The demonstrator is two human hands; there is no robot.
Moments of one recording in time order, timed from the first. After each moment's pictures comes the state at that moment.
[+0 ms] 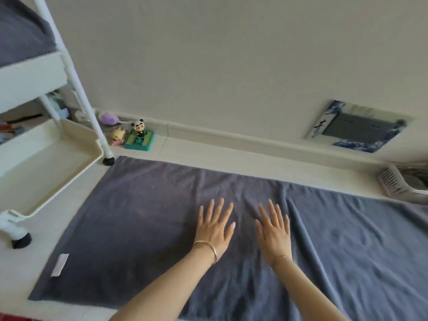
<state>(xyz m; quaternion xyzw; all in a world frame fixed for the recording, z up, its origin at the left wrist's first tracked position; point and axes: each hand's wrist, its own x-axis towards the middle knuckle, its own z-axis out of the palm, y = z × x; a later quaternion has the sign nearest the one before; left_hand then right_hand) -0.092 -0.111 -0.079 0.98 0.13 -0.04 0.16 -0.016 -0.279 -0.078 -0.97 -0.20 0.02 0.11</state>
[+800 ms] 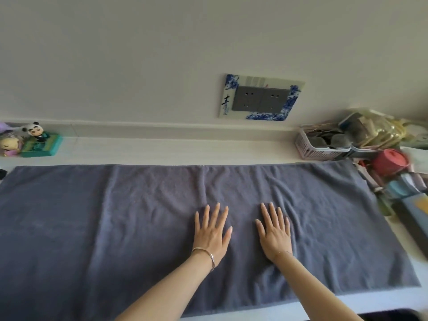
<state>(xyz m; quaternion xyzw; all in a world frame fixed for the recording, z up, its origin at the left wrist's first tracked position) -0.037 -0.326 -0.093 0.98 0.06 -0.05 0.17 0.023 -0.511 -0.093 -0.99 -0.07 0.08 0.11</state>
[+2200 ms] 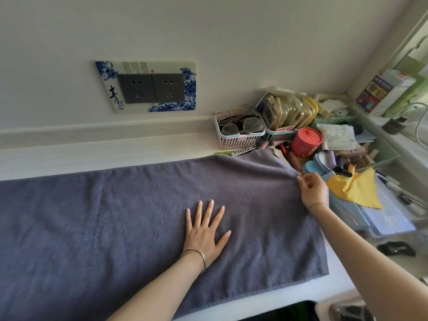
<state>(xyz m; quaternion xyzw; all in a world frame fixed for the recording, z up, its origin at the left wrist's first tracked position) 0.050 -0.561 -0.106 0.99 -0.02 -0.08 0.09 0.186 -0.830 -0.035 -0.90 0.16 -0.09 0.39</state>
